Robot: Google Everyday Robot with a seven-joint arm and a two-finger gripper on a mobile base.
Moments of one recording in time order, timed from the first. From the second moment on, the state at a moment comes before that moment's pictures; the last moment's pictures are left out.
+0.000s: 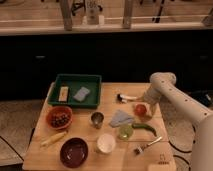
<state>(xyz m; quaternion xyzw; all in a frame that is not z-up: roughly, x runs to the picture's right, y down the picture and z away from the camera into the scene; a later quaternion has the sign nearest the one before) 0.264 0.128 0.905 -0.27 -0.21 -0.34 0.87</state>
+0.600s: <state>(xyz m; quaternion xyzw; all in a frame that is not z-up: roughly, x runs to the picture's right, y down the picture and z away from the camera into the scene) 0.263 0.128 0.906 -0.27 -0.21 -0.35 0.87</state>
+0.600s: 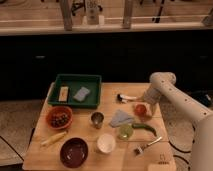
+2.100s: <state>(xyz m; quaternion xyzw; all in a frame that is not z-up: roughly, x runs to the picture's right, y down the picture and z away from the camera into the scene) 0.263 0.129 0.905 -0.27 -0.22 -0.36 0.86</state>
